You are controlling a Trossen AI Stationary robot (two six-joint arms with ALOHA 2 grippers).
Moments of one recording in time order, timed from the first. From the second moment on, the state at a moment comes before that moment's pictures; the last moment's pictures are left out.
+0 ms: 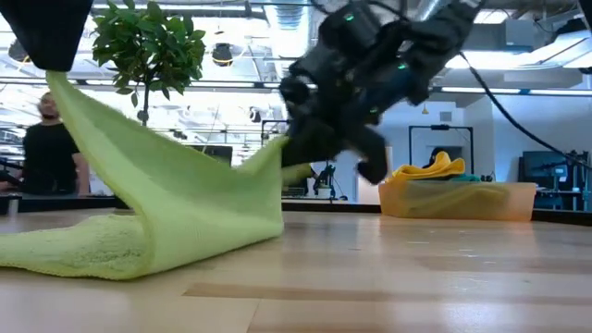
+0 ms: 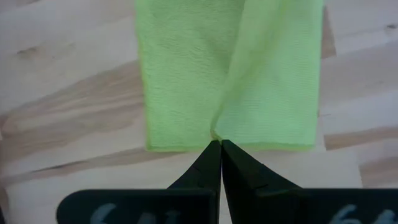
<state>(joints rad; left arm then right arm) -0.67 2.19 2.01 -1.55 -0.19 -2.02 0.01 1.89 1.01 0.25 -0.16 -0.92</state>
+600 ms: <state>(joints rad) -0.69 2.19 1.97 -1.53 -0.14 -2.15 0.00 2.00 1.20 0.28 -0.16 -0.93</state>
